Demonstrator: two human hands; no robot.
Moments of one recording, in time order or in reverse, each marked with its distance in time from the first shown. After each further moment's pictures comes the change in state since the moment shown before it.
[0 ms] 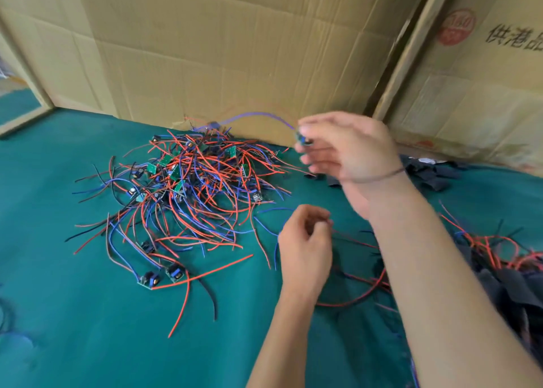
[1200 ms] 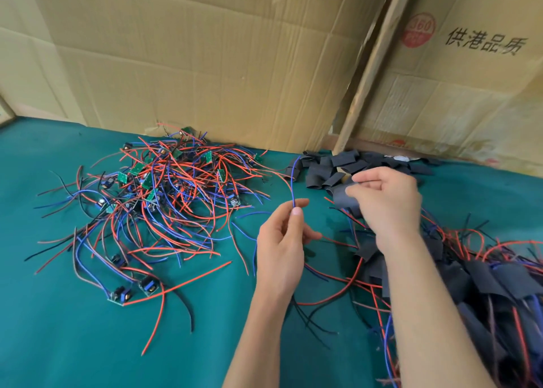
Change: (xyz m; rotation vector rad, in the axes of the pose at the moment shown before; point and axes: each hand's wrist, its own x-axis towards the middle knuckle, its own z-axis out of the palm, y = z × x) left_hand -0.002 0.007 -0.004 -0.071 -0.103 0.070; right_hand -0.004 0.077 -0.098 -0.531 0.610 0.054
